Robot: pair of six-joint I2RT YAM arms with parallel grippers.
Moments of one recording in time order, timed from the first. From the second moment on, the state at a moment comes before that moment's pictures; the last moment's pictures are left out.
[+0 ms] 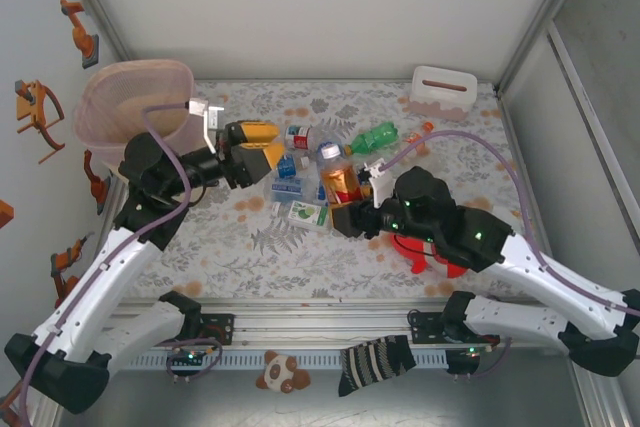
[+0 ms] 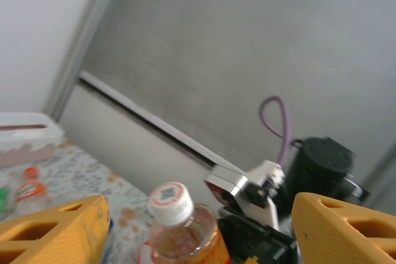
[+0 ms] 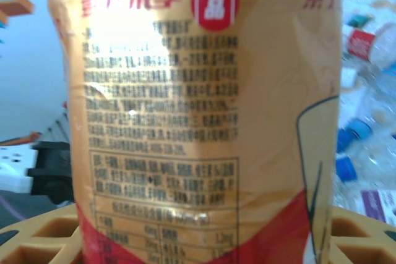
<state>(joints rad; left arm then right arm) -0.53 0.93 0.99 0.19 0.81 -0.65 1.02 0.92 1.05 -0.54 -0.08 0.41</state>
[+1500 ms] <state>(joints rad) -0.86 1.03 1.17 0.06 0.94 -0.36 1.02 0.95 1.14 -0.19 -0.56 0.32</state>
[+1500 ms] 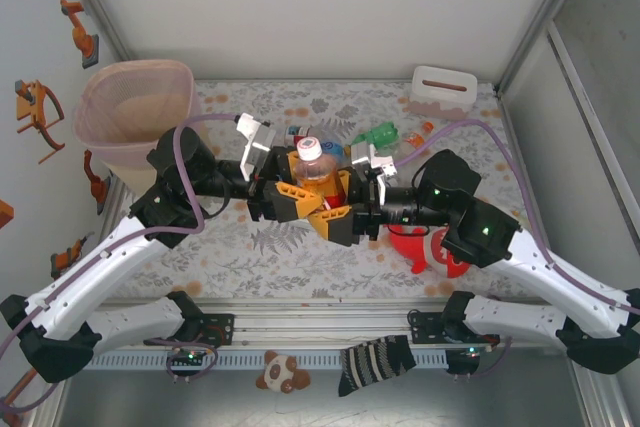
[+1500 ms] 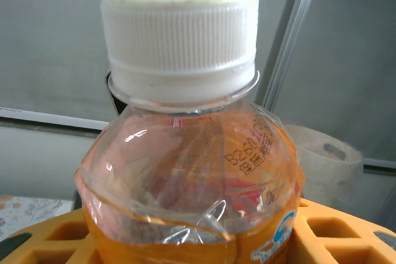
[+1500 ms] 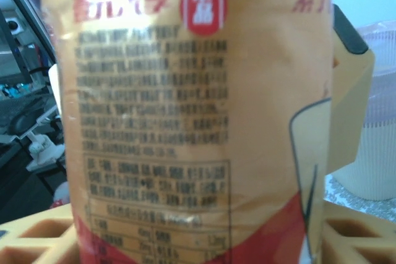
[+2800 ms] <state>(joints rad) -0.22 1.19 1.69 -0.89 0.11 -0.10 1.02 0.91 1.19 -0.70 0.06 0.30</state>
